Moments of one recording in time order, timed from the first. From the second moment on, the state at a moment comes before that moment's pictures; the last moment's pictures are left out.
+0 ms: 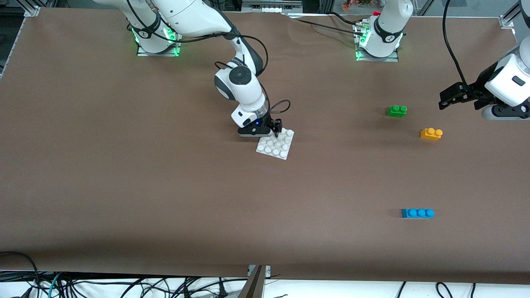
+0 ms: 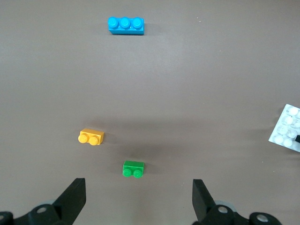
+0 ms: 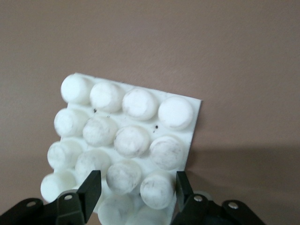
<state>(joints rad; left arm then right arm) 0.01 0.01 -0.03 -1.65 0.00 1.58 -0.06 0.83 0.70 0.03 -1.83 0.01 2.85 0.94</state>
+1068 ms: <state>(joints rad) 0.01 0.01 -0.03 -1.65 0.00 1.58 -0.06 0.80 0.64 -0.06 -1.60 -0.01 2.44 0.93</state>
